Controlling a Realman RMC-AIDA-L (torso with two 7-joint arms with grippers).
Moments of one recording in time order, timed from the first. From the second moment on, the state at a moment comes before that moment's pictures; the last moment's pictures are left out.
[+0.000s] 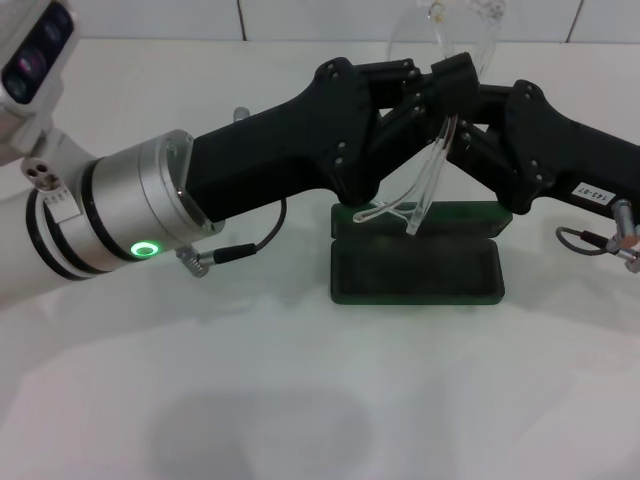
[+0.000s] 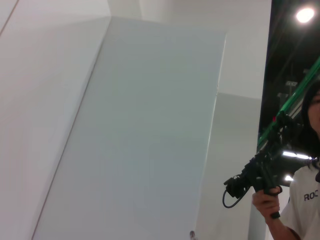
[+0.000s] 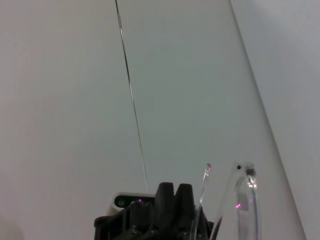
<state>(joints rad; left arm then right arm) -0.51 -2.10 1.58 0.62 0.80 1.64 -1.24 0.61 2.03 -1.19 -0.29 -1.08 -1.81 1.02</state>
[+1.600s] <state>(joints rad) -0.51 -2.07 1.57 0.62 0.84 1.76 -1.25 0.59 2.02 -1.22 -0.32 -1.07 -1.79 1.02</state>
